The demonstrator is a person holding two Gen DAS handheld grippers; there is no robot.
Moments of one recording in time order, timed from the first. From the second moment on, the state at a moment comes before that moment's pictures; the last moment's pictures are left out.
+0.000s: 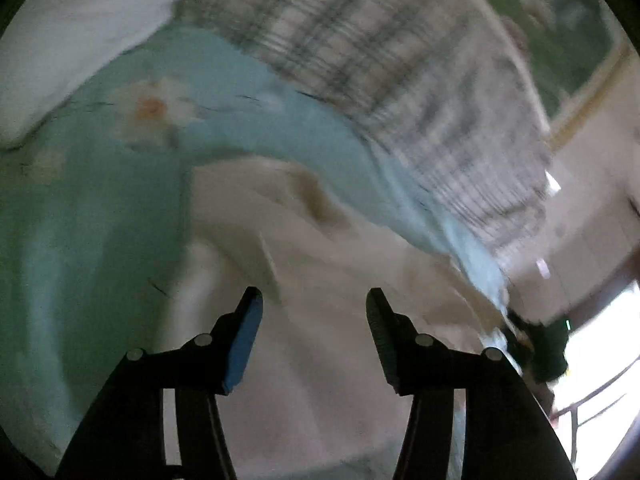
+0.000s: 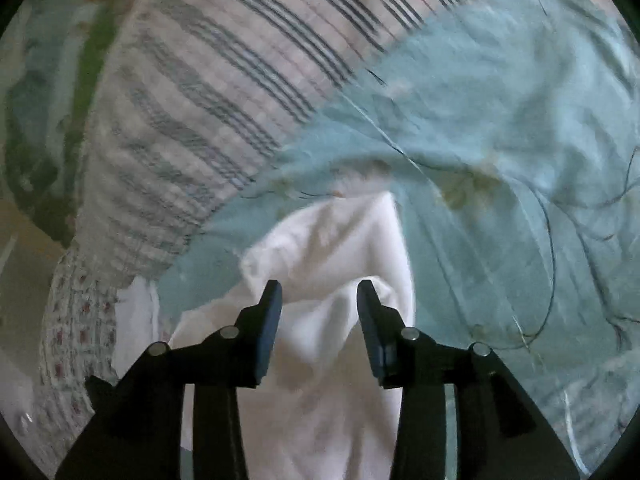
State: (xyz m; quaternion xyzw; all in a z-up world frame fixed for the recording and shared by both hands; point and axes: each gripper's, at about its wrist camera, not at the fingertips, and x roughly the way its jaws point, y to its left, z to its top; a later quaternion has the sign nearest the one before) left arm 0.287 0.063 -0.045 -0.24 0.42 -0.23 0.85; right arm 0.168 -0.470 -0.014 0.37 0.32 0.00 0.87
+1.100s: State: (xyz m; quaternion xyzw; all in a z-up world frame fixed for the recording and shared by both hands) left arm 0.273 0.065 -0.067 -0.22 0.44 -0.18 0.85; right arm 0.198 -0.424 -0.043 0.29 0.39 -0.05 0.87
